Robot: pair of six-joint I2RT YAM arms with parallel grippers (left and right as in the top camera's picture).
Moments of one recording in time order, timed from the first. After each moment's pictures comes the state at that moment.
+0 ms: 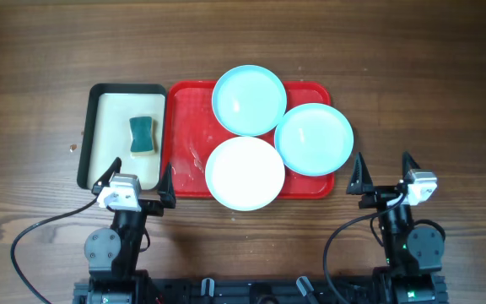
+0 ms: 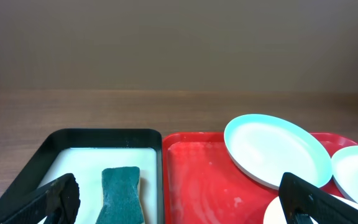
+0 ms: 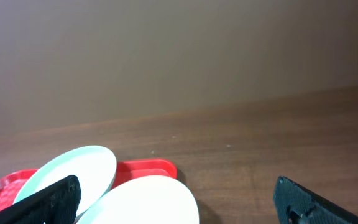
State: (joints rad) left arm 0.00 0.01 0.01 -0.06 0.12 -0.07; right arm 0.07 0.02 0.01 0.01 0.00 0.19
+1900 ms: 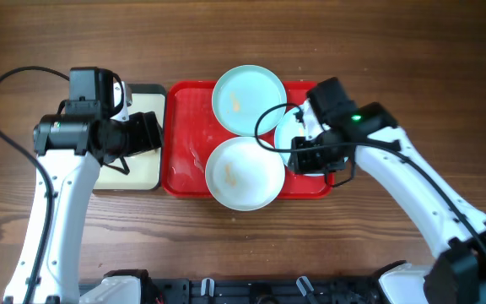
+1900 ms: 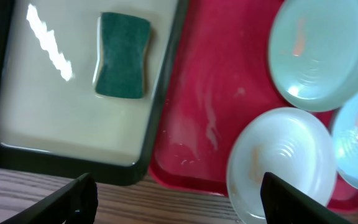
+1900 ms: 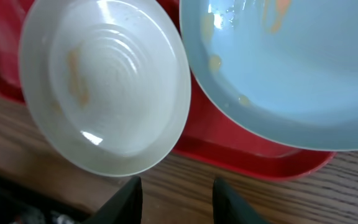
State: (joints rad) left arm 0.00 1.36 1.22 -1.09 0.11 -0.29; right arm 0.43 1.55 1.16 -1.01 -0.27 0.34
